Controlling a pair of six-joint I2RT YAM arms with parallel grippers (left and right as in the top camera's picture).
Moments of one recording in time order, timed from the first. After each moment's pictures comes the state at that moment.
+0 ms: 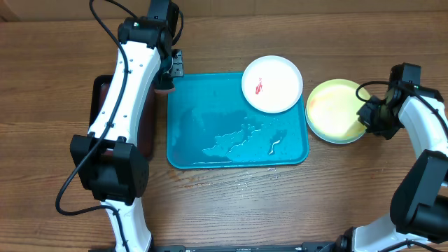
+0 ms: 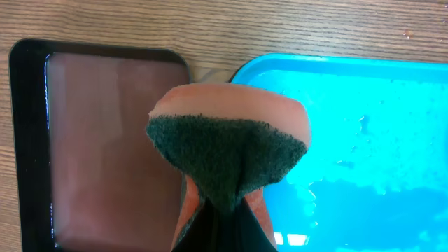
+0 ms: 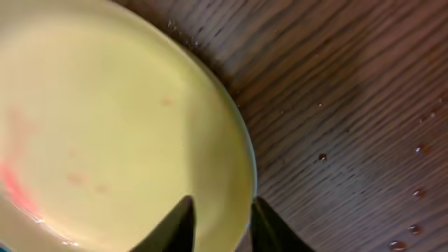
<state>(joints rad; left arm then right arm) -0.19 2.06 2.03 -1.29 -0.18 -0.29 -0.29 1.76 1.22 -0.84 -0.02 0.49</state>
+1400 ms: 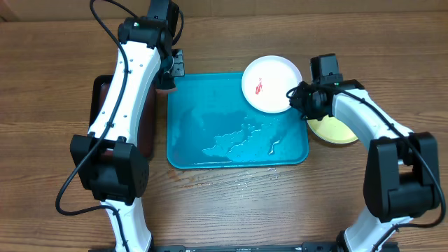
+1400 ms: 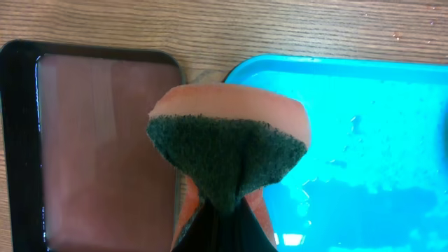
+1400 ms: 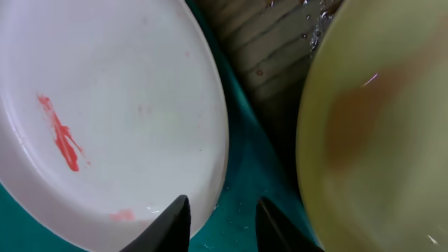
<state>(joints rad) -0.19 2.06 2.03 -1.28 -0.16 -0.29 0.14 1.88 1.23 -0.53 -0.14 0.70</state>
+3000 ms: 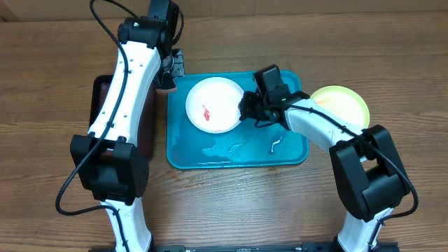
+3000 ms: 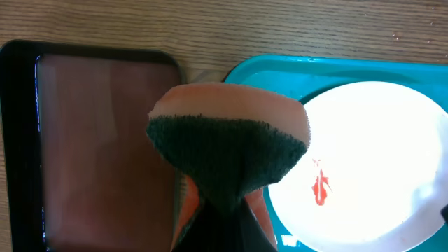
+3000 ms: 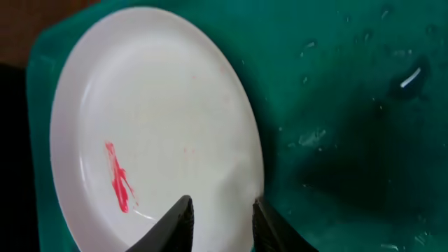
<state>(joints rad) -0.19 2.06 2.03 -1.28 -0.16 -0.29 0.45 1.96 1.23 -0.26 -0.21 0.65</state>
